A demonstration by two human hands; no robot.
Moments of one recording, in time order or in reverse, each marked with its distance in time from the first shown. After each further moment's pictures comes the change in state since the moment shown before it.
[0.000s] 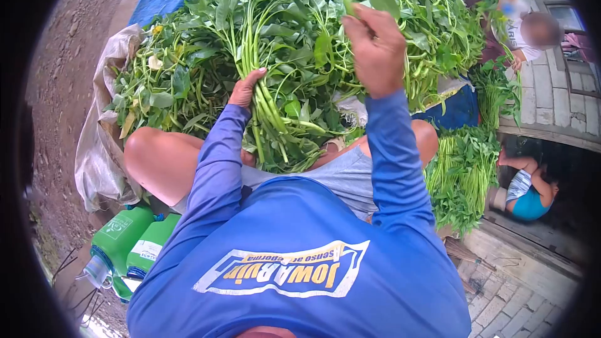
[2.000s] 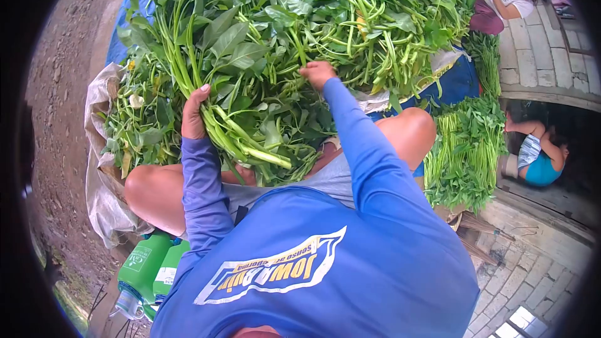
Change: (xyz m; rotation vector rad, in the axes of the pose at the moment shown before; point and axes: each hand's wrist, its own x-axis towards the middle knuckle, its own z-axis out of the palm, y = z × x) left_hand -0.033 0.065 -0.006 -0.070 0.019 0.192; right_hand -0.110 0.273 0.105 0.120 -0.407 1.028
